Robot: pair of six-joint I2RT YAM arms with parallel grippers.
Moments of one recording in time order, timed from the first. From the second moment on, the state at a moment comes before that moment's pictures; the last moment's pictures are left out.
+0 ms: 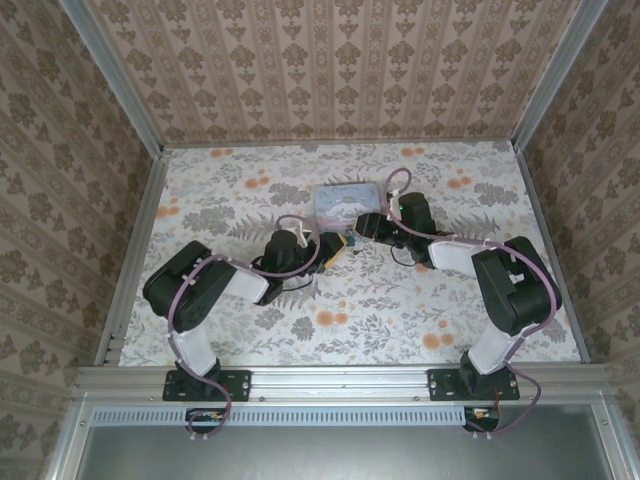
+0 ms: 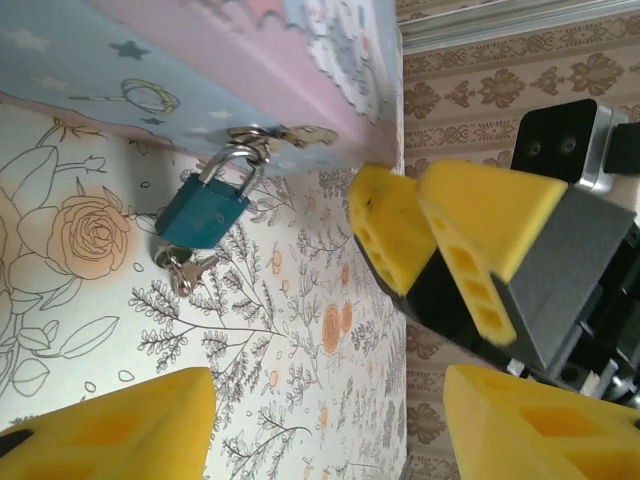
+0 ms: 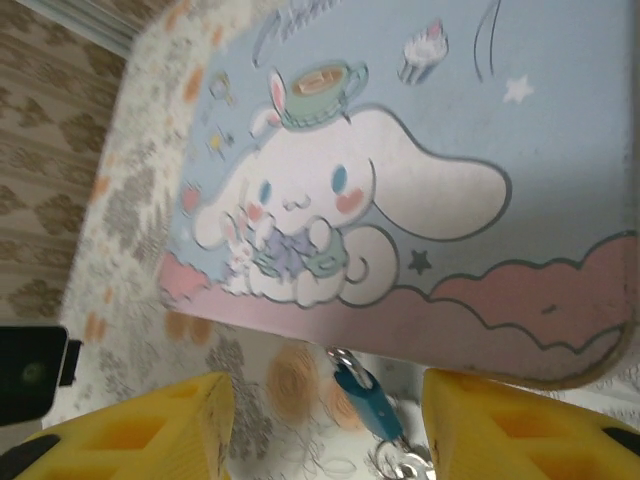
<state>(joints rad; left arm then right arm) -0.71 1.77 0.59 0.87 0.37 -1.26 0.32 1.70 0.81 0.33 -0.41 0.64</state>
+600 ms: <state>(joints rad) -0.58 1.53 0.86 0.18 0.29 -0.84 0.33 1.83 0.72 0.46 -0.51 0.61</state>
